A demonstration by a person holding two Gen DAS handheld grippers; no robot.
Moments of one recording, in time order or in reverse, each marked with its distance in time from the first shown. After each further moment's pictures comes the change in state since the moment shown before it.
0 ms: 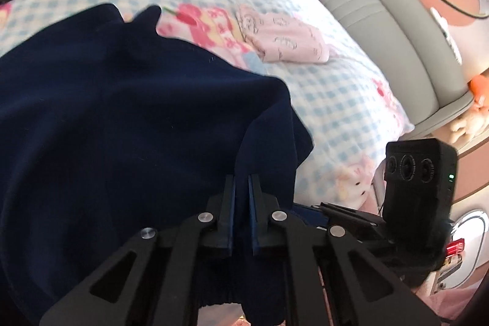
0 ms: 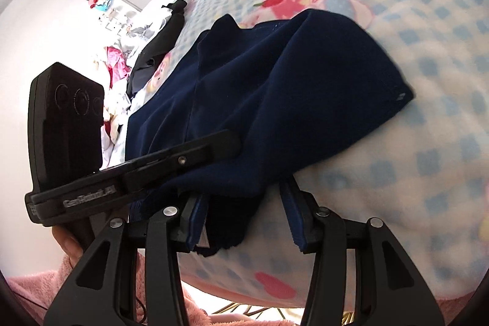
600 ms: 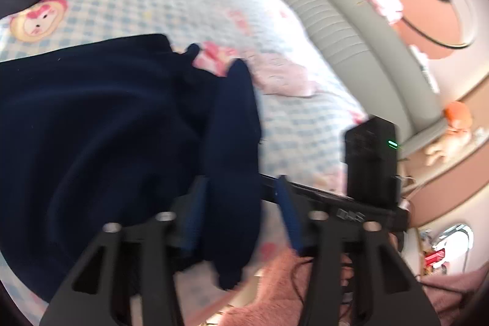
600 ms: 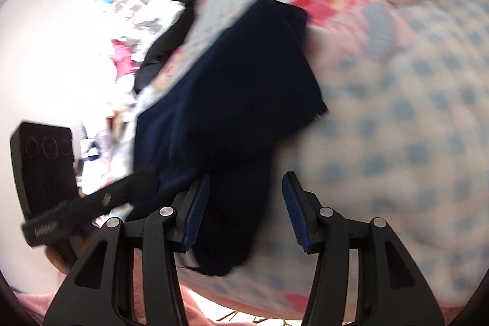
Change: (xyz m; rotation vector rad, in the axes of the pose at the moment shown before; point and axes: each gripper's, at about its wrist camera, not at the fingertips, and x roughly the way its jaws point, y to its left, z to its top) left arm -0.079 0.029 -0.043 -0.051 -0.157 -0.062; right arm 0.027 0.033 0.019 -0.057 0.024 0.039
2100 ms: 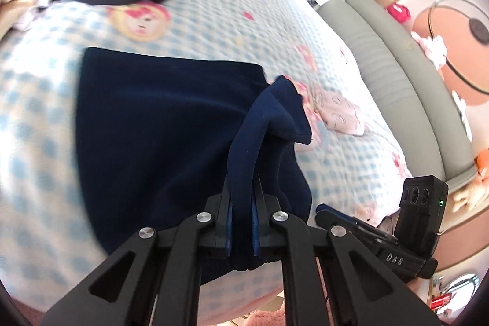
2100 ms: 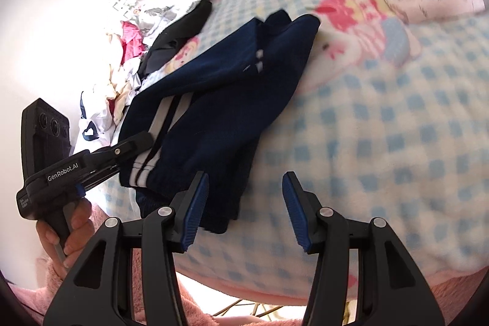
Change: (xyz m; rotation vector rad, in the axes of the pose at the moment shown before) left arm -0.075 0.067 -0.019 -0.196 -0.126 0.216; right arm -0.014 0.041 -0.019 -0.114 -0.011 -0.098
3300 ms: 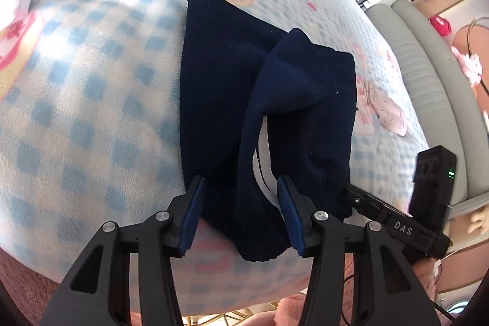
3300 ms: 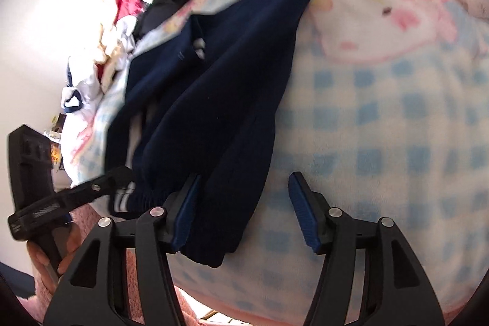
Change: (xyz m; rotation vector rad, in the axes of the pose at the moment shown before) left arm 0.009 0.049 -0.038 -0.100 0.049 0.160; right arm 0.076 0.033 -0.005 -0.064 0.136 -0.025
